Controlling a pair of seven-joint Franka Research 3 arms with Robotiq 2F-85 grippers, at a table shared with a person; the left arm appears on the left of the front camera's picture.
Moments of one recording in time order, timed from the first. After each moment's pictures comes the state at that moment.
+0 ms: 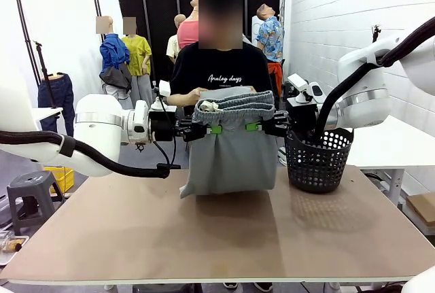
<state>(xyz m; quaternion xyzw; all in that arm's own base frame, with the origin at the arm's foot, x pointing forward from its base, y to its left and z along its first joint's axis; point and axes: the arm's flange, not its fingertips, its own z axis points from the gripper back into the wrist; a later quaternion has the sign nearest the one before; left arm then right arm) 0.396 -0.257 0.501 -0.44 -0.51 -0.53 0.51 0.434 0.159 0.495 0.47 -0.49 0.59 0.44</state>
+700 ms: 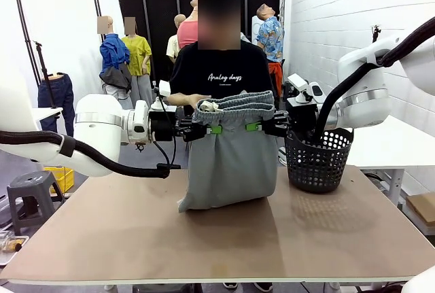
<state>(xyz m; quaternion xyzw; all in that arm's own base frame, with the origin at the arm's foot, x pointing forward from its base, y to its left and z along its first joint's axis) 0.396 -0.257 0.501 -0.44 -0.51 -0.53 0.51 0.434 0.159 0.495 0.47 -0.49 0.59 0.44</state>
